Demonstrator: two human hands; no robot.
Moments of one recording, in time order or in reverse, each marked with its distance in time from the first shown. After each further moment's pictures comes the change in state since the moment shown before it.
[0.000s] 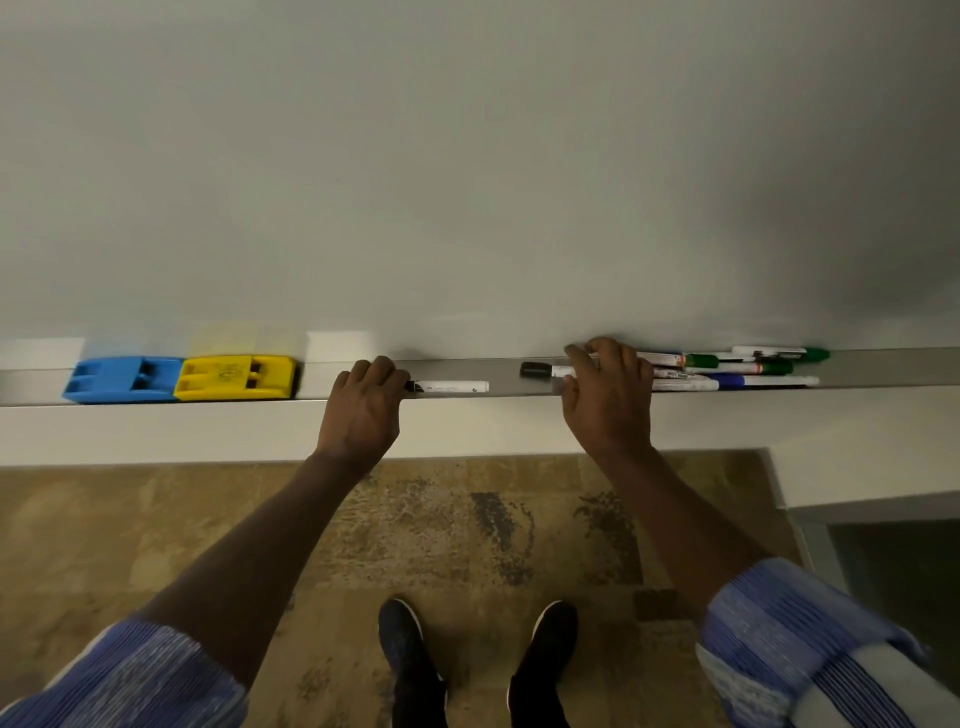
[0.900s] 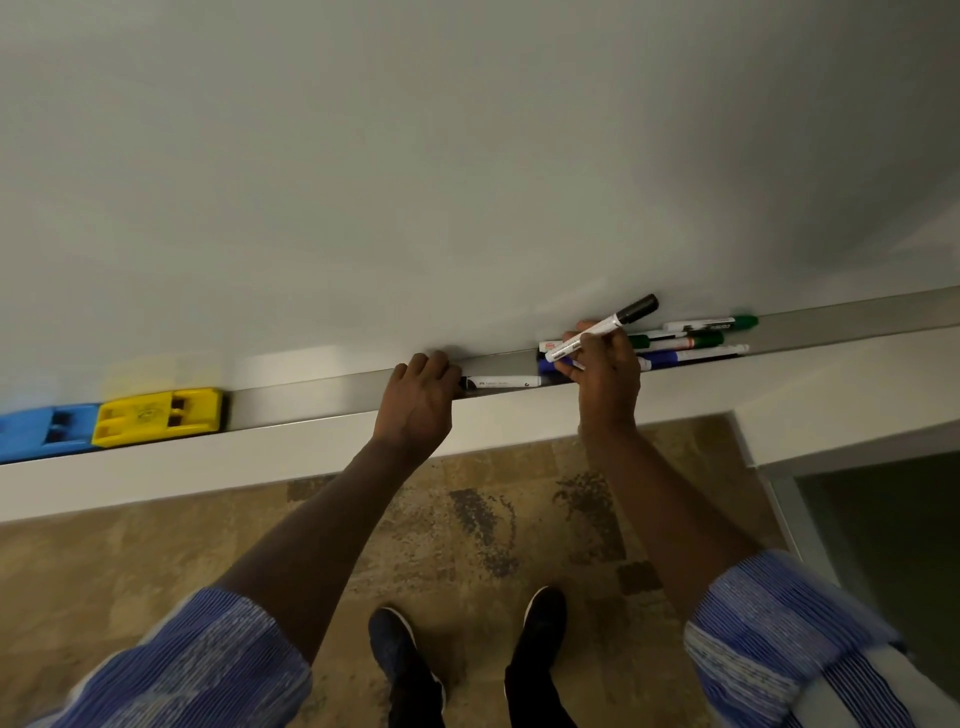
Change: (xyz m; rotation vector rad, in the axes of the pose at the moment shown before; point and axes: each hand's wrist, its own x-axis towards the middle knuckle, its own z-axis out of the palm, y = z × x) left_hand 0.059 0.120 0.033 -0.041 -0.055 0.190; right_hand 0.008 0.051 -0.010 1.443 0.210 0.845
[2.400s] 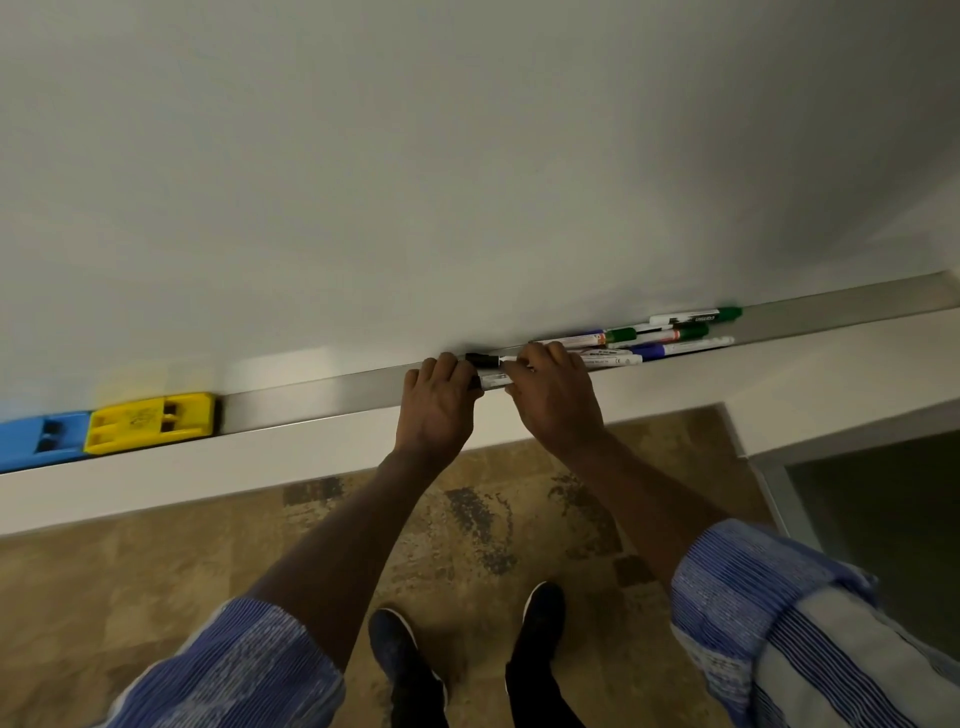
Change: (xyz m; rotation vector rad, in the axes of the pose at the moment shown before) left_hand -0.001 0.033 0.007 -0.151 0.058 -0.122; right_hand -0.017 0.022 0.000 -1.394 -0.344 -1.032
